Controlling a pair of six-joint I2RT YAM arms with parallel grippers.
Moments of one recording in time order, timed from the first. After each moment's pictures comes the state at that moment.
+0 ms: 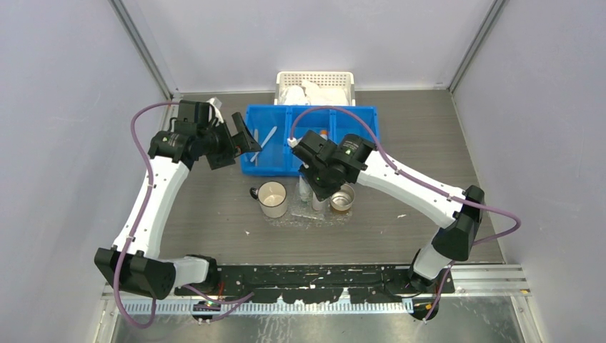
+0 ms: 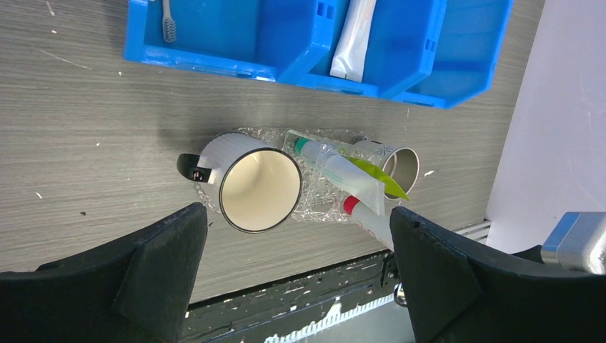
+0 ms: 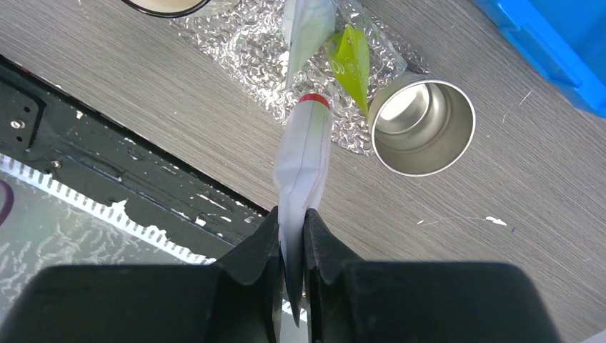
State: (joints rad) left arm -0.20 1.26 1.40 -0.96 0.28 -0.58; right arm 1.00 1.63 1.69 -1.23 0.13 0.38
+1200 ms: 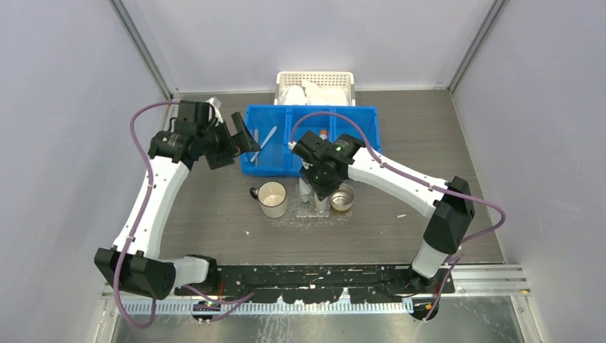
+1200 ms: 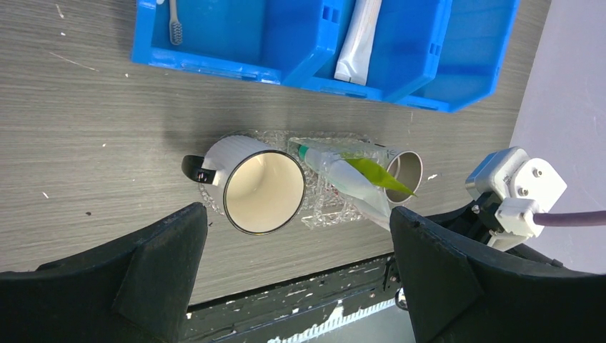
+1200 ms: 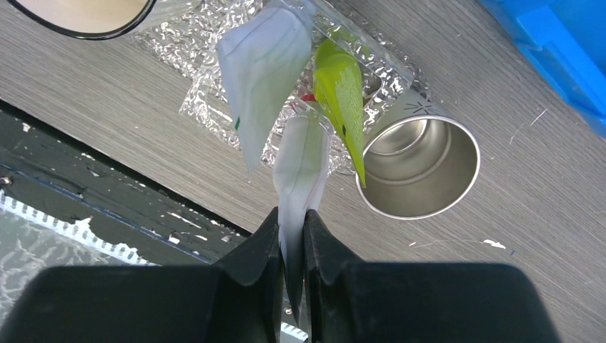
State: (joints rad) left arm -0.20 1.26 1.40 -0.96 0.26 -0.57; right arm 0.92 1.70 1.58 -1.12 0.07 0.30
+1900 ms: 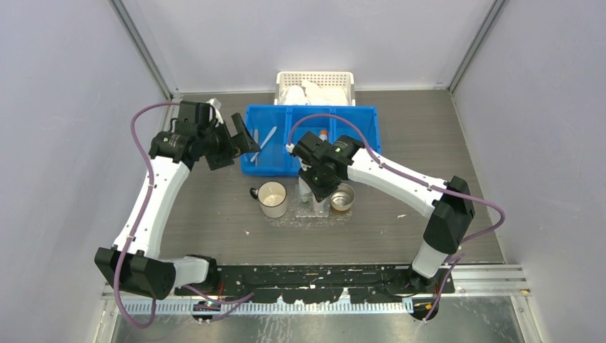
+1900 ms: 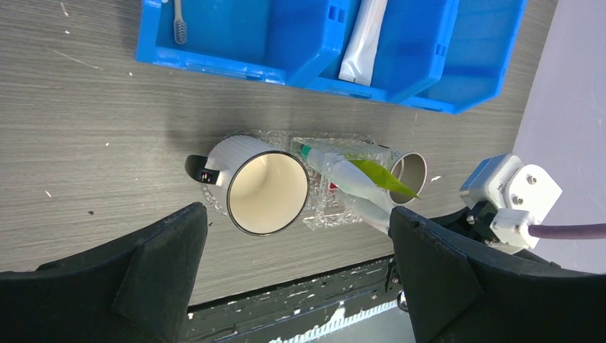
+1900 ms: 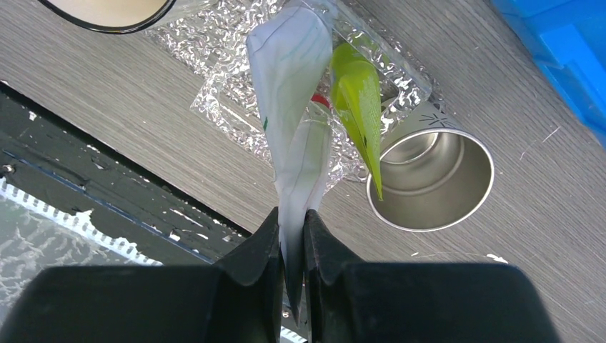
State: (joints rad) left arm -0.20 1.26 1.39 -0.96 0.25 -0.58; right arm 0.92 1.70 1.56 -1.09 0.03 0.25
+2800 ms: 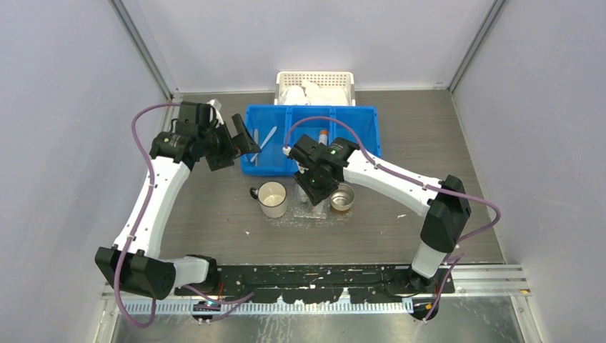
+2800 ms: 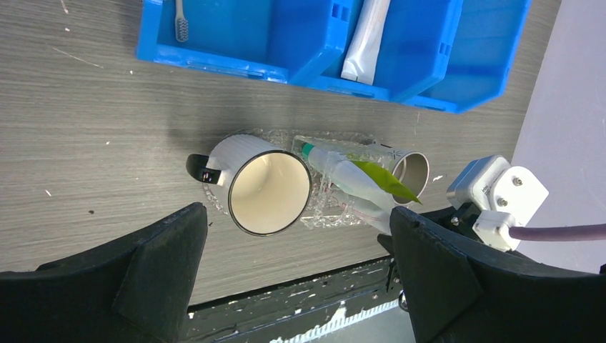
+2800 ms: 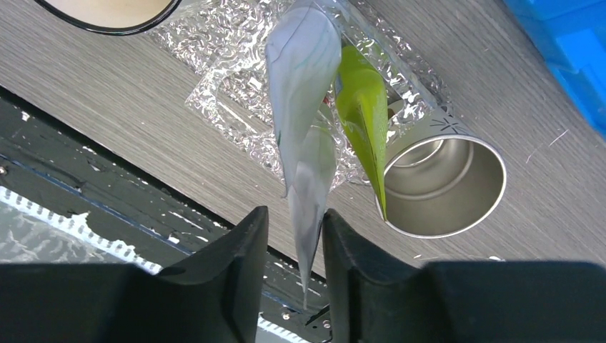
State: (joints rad) left arm -0.20 1.26 1.38 -0.95 0.25 -0.58; right arm 0.94 1.72 1.56 -1.08 0.04 0.26
